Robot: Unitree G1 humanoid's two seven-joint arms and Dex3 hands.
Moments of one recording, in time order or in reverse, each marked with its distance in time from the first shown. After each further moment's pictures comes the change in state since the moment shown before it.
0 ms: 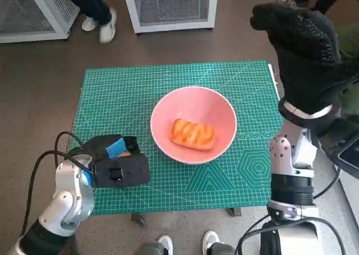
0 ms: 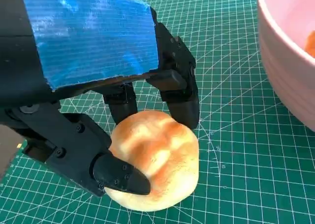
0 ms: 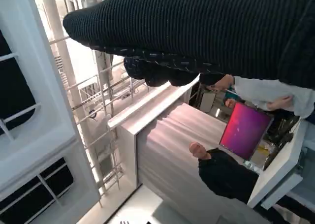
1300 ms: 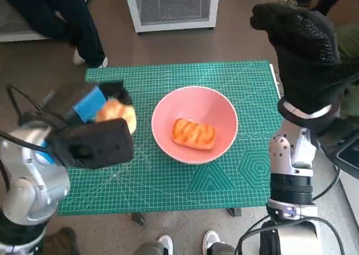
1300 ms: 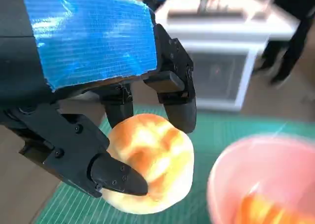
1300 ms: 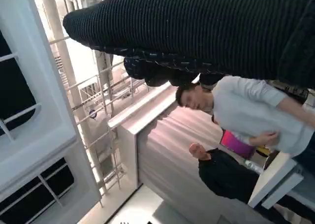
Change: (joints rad) left arm -0.331 0.043 0.182 -0.262 0.016 0.066 -0.118; right arm -0.001 0.002 0.000 0.011 -0.001 -0.007 0.003
